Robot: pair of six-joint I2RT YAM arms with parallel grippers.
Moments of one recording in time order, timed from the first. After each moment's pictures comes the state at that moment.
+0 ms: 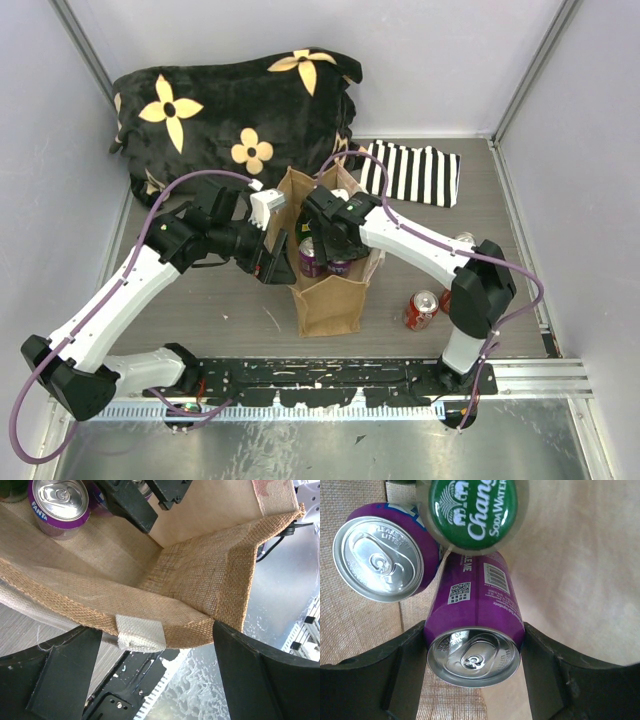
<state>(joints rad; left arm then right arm) -0.63 1.17 1.26 -0.92 0.52 -0.16 0.84 1.72 1.50 -1.02 0.25 0.59</state>
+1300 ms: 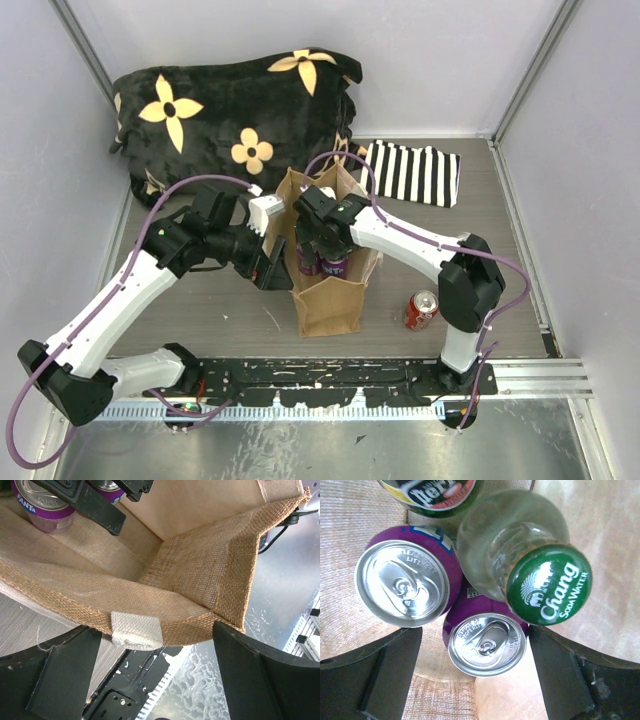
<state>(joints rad) -0.63 1.14 1.22 -0.93 0.53 -0.13 0.84 1.79 1.49 -0.89 0.25 0.47</state>
